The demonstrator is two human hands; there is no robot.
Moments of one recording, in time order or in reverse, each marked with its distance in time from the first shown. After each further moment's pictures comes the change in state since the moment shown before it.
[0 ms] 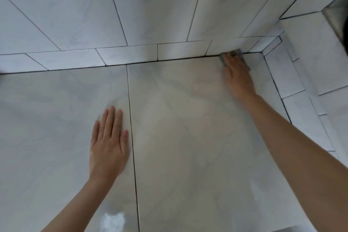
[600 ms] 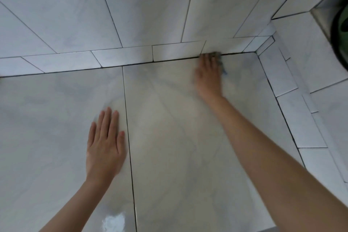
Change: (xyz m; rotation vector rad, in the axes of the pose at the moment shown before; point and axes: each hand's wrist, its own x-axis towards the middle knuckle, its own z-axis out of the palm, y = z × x) left_hand 0.000 0.001 0.000 0.002 0.003 -0.007; right_hand -0.002 -0.068 0.032 -0.135 -0.026 0.089
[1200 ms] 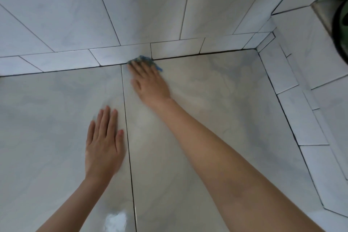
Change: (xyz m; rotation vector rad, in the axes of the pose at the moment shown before) left_hand 0.000 0.001 -0.001 0.008 -0.002 0.000; right_hand -0.026 -0.136 0.033 -0.042 -0.146 -0.480
